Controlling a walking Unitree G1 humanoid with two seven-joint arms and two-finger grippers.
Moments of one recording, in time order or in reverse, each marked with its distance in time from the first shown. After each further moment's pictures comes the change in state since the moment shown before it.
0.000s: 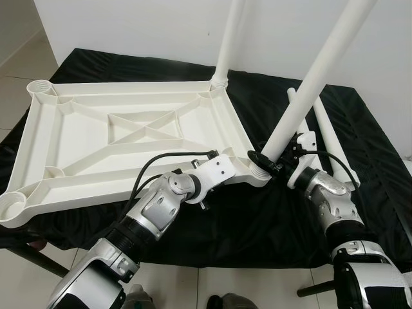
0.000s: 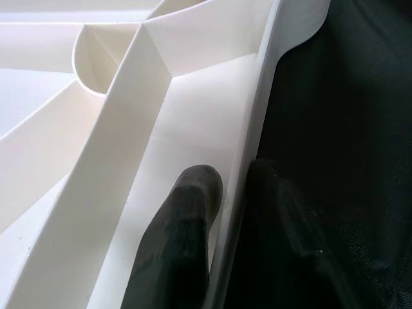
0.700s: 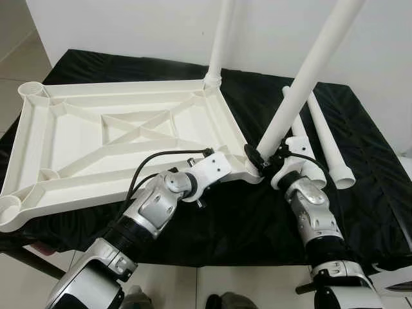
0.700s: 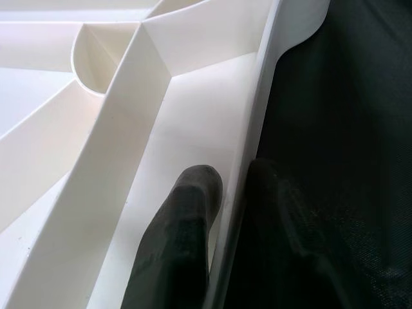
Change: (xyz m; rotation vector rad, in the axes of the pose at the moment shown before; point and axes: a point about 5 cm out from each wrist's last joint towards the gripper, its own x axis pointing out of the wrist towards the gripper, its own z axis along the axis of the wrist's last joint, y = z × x) left arm -0.002 0.004 -0.003 -0.015 0.010 0.015; right arm 0.017 0.036 0.001 0.019 -0.064 -0.300
